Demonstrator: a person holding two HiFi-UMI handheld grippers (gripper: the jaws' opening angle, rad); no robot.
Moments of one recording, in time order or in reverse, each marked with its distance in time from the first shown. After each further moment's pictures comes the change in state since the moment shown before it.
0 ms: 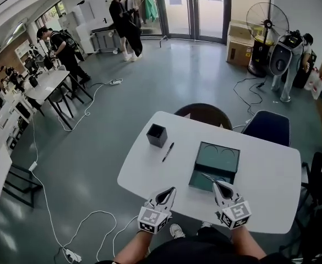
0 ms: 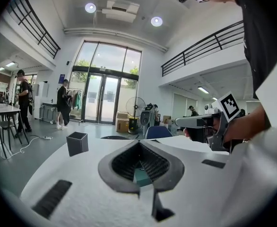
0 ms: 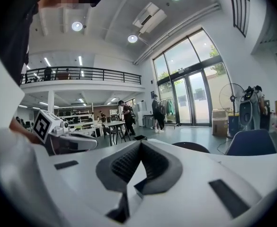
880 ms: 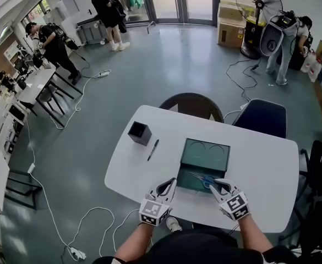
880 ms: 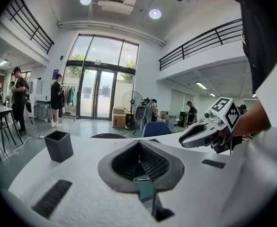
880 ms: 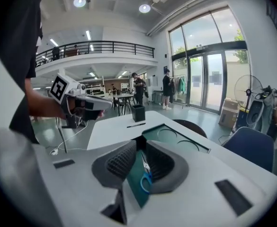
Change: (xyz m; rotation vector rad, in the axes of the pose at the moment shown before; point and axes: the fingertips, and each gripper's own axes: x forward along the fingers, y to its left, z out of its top) left arm 0.109 -0.017 -0.005 0.012 0.065 -0.043; right arm 0.004 -0.084 -0.086 -0.138 0.359 0.132
